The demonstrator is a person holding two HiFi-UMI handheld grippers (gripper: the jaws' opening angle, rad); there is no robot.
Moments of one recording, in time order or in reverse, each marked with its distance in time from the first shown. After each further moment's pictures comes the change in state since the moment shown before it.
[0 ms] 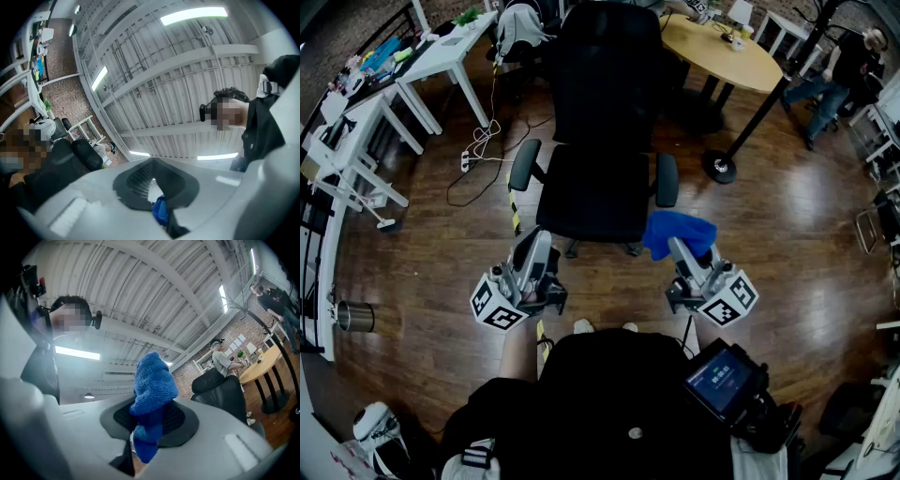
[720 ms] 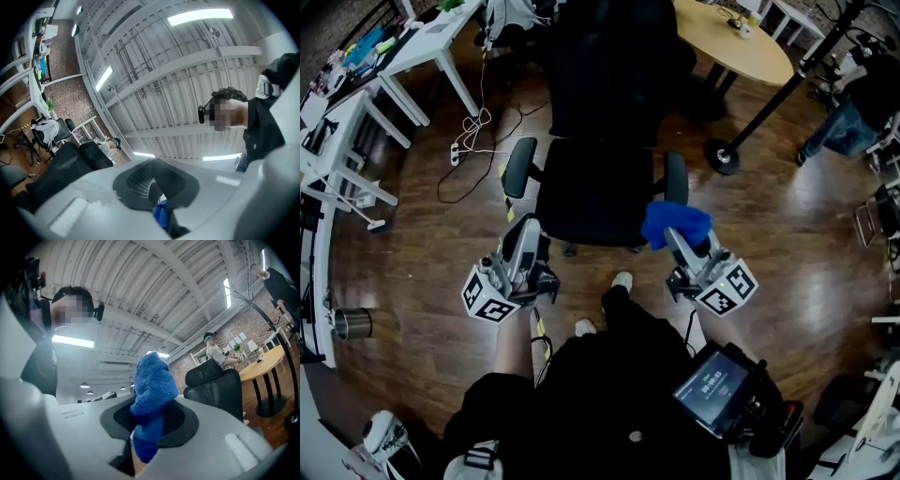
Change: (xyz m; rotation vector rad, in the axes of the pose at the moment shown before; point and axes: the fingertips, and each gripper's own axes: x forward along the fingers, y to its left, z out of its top) left arm 0.016 0.119 0.013 0.002 -0.010 0.019; right arm 0.076 -0.081 -0.052 -0.052 0.108 -0.036
